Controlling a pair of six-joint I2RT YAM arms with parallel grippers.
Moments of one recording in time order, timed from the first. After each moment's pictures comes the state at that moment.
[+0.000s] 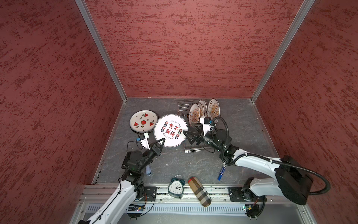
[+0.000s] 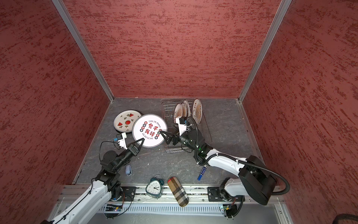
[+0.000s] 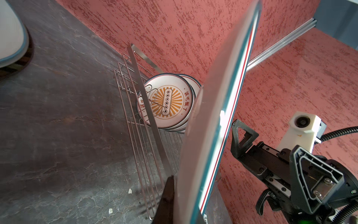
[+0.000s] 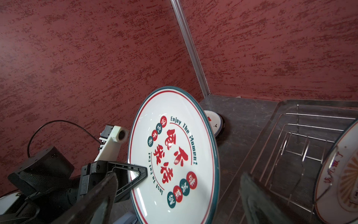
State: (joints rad) left arm -0.31 0.50 0.03 0.46 0.28 -0.95; right arm 0.81 1.35 0.65 0.74 -0.19 0.42
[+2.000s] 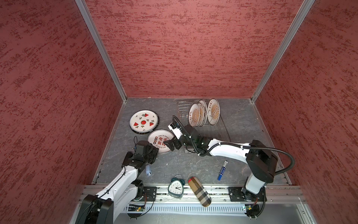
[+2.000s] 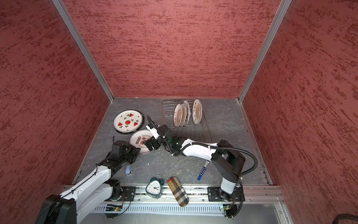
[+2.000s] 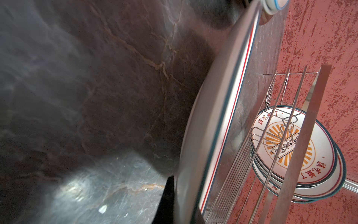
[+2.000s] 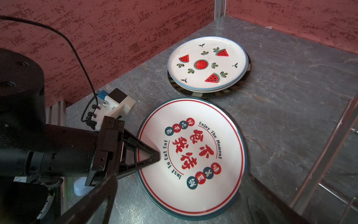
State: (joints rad) left arm -0.21 0.90 0.23 -0.09 0.18 -1.39; right arm 0.98 1.74 1.11 0.18 -0.10 0.19
